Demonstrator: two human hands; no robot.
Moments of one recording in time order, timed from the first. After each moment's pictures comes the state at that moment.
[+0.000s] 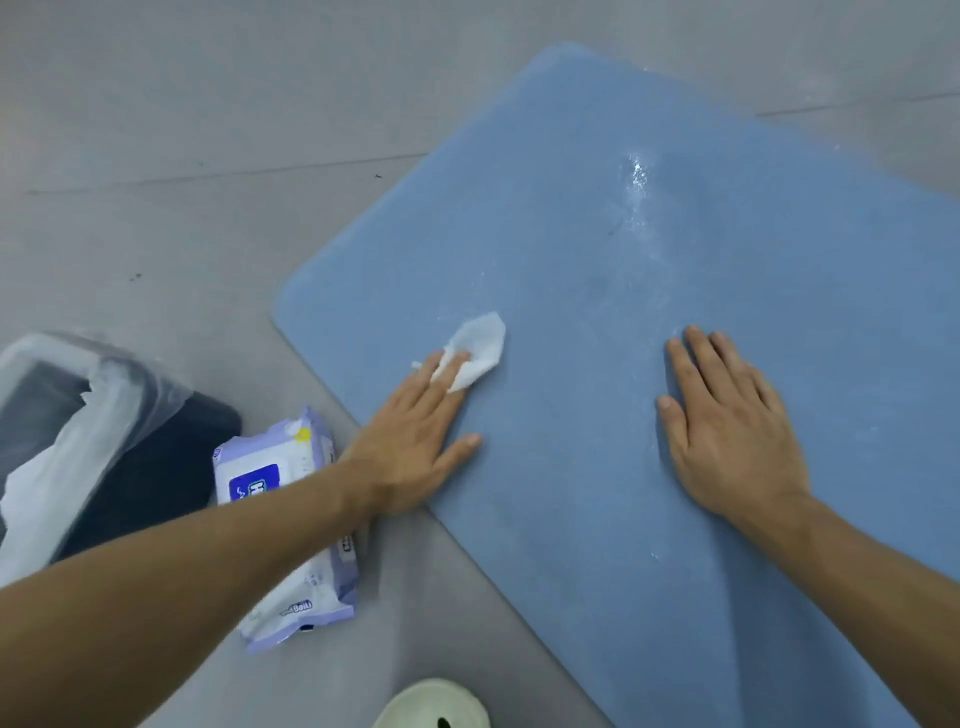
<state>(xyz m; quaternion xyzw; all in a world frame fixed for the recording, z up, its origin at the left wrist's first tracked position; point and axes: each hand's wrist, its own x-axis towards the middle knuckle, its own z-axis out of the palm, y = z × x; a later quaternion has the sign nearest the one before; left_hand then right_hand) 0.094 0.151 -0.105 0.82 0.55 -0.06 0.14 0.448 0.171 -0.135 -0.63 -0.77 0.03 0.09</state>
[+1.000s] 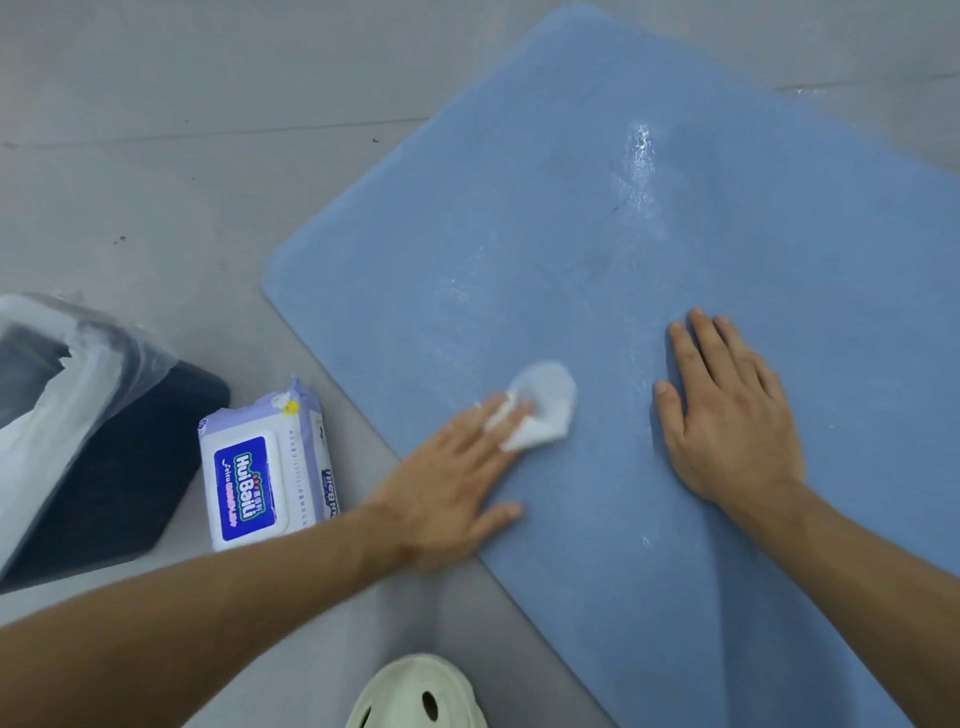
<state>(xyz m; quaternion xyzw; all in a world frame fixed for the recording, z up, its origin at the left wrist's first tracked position) 0.140 0.098 -0.112 0.87 0.46 -0.06 0.14 0.447 0.168 -0.131 -0.64 -0.76 0.04 0.08</state>
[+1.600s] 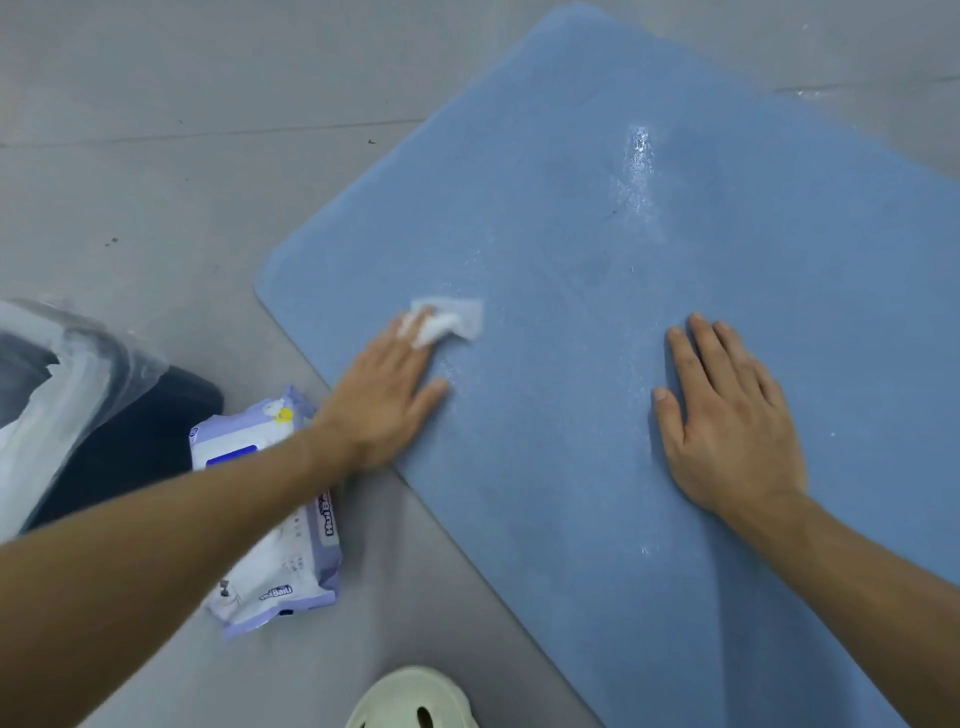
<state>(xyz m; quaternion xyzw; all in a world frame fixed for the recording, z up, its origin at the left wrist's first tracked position) 0.075 0.170 -0.114 0.77 0.61 -0.02 0.16 0.446 0.167 -0.131 -0.64 -0.76 0.05 0.08</state>
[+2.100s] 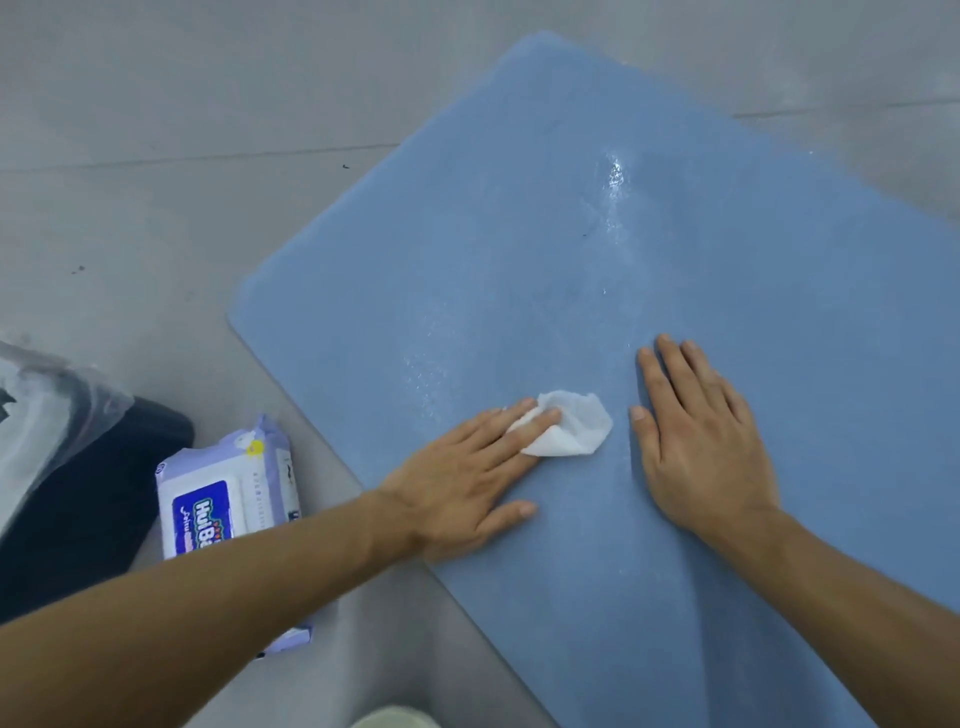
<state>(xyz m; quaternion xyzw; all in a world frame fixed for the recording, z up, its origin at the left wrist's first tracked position) 0.169 0.142 -0.112 0.92 0.38 -0.07 0.12 0.450 0.170 -0.135 -0.64 -0.77 0.04 0.08</state>
